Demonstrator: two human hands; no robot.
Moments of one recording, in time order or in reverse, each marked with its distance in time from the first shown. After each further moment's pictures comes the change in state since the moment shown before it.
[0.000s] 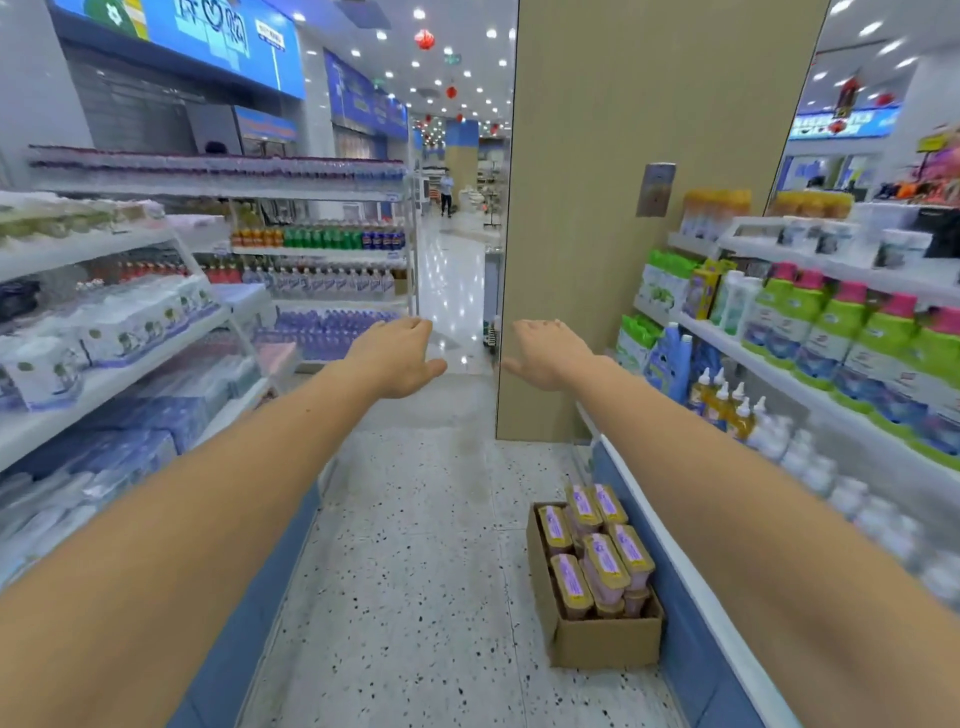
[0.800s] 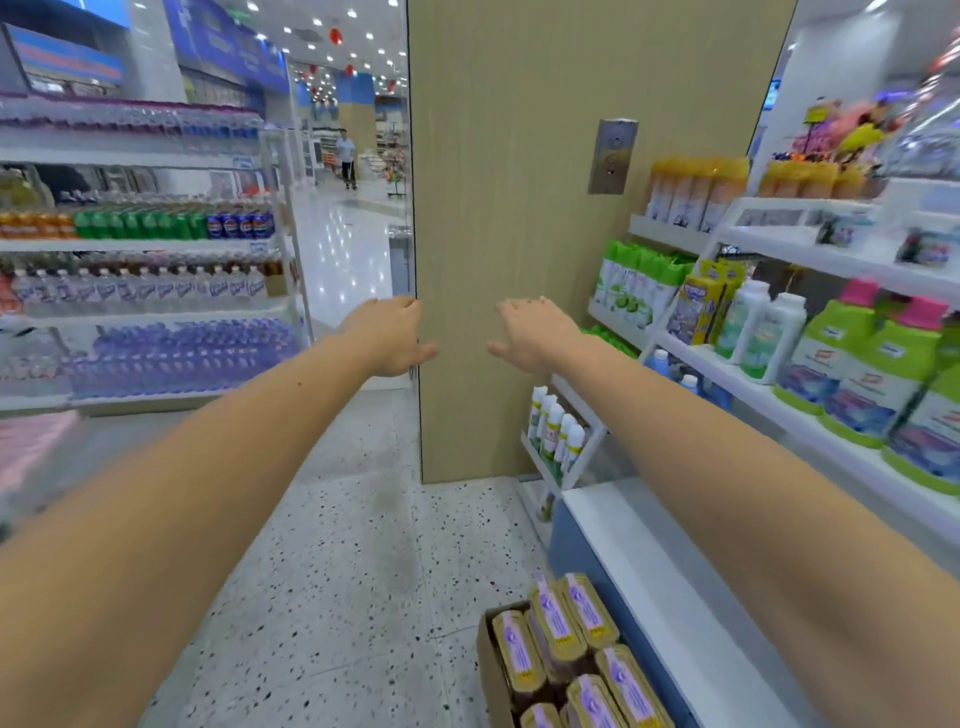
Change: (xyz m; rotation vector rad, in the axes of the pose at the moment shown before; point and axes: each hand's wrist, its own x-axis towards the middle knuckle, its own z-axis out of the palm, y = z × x) left_hand 0.581 -0.008 0.115 0.027 -0.017 0.182; right_hand 0.472 0.263 0.121 -0.119 -0.075 0.172
